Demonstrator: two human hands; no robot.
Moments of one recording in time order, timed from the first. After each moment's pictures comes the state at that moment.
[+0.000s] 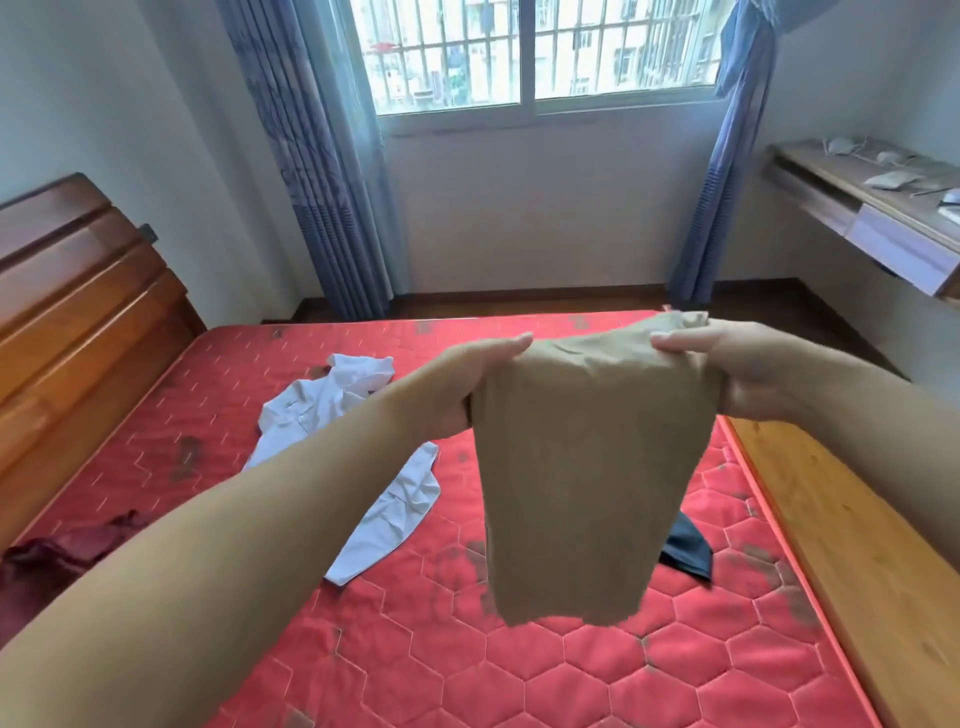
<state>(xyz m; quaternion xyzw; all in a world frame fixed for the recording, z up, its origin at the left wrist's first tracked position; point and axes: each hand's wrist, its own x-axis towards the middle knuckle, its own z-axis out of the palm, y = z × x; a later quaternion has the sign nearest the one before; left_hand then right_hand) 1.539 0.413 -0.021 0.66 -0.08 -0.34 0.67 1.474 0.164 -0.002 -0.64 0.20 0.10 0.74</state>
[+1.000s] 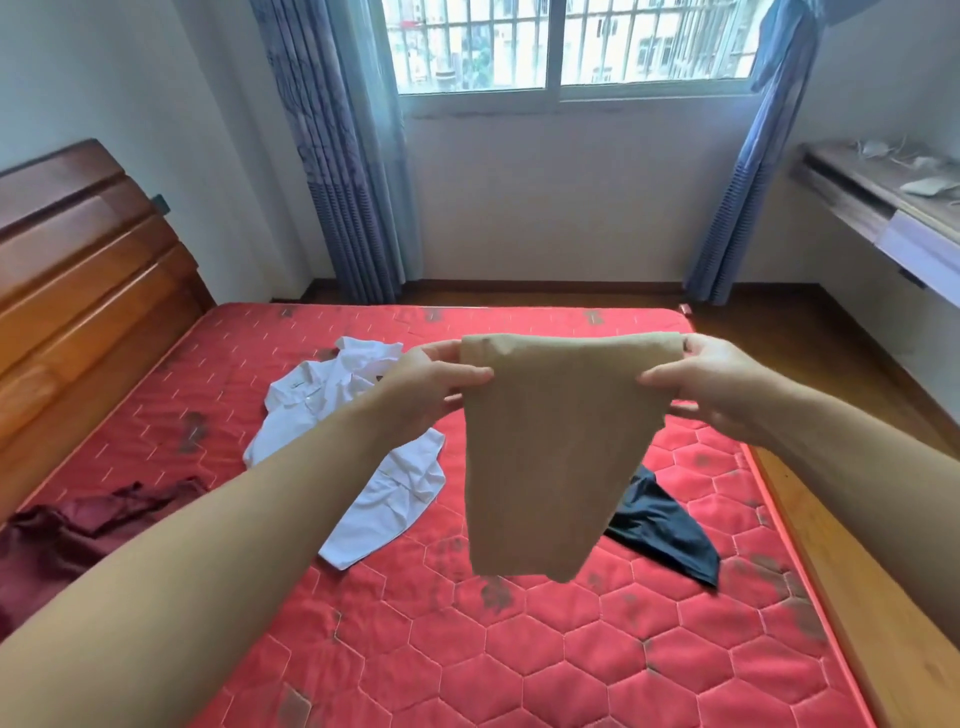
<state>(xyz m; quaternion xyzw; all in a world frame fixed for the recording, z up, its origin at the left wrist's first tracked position) 1.565 0.464 -0.054 0.69 -0.07 -0.23 0.68 1.498 0.193 -0.038 -0.74 0.19 0.05 0.65</state>
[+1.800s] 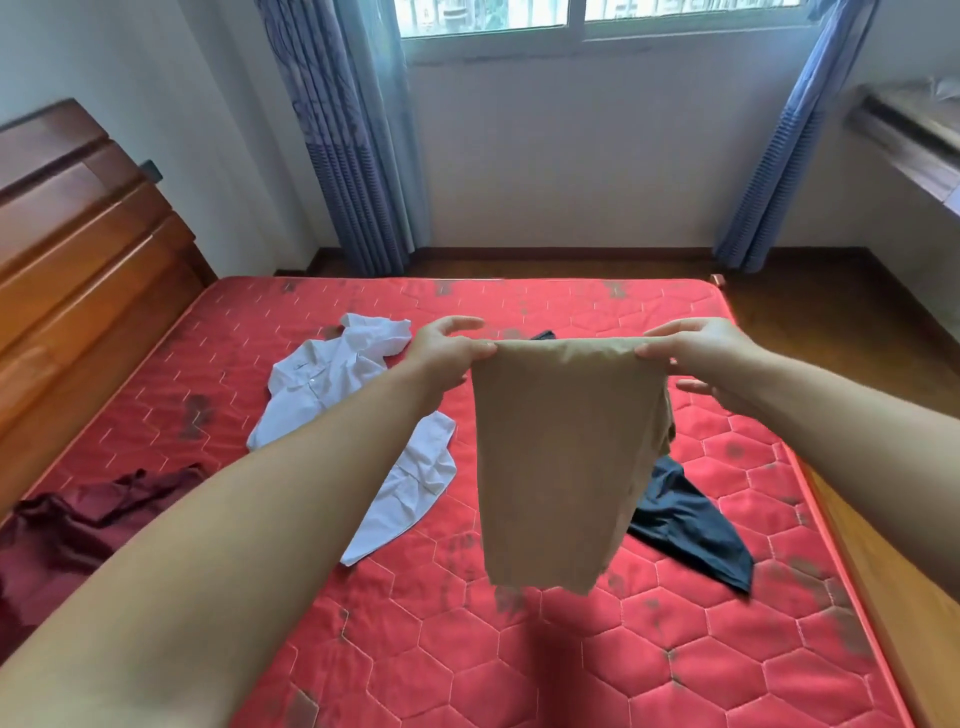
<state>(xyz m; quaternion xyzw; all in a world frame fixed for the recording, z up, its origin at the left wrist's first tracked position) 1.656 0.438 -0.099 0.78 0.07 -0.17 0.60 1.600 0.177 -0.092 -0.78 0.24 0.05 0.57</state>
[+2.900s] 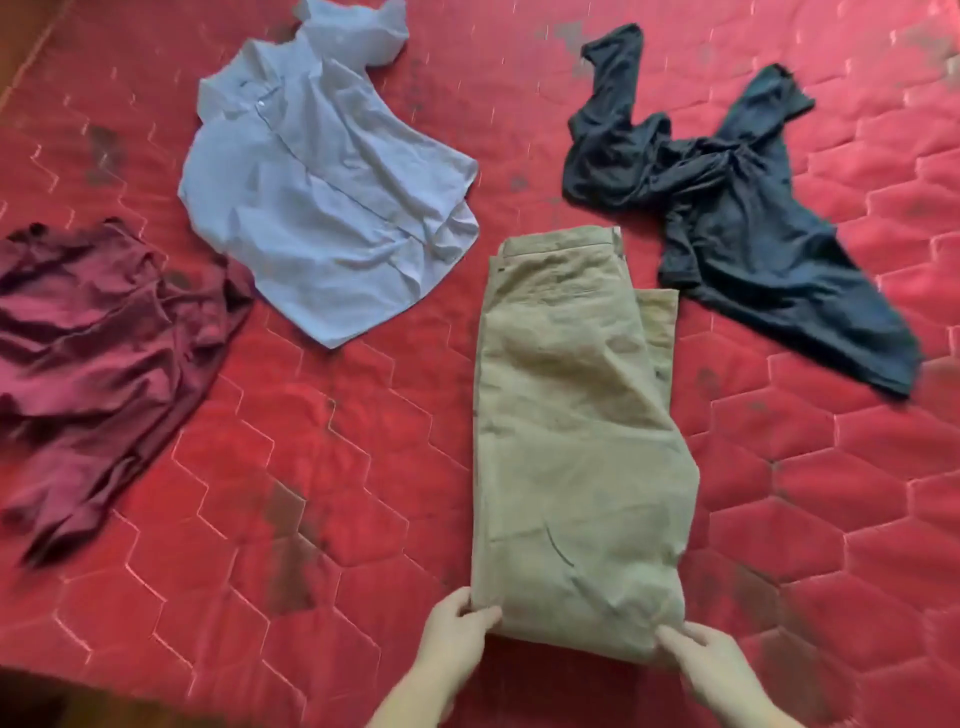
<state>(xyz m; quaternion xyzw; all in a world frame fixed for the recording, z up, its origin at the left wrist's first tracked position) 1.326 0.544 -0.572 0.69 0.35 -0.40 0.49 1.282 0.289 -0.562 -0.67 0.45 0.36 0.48</state>
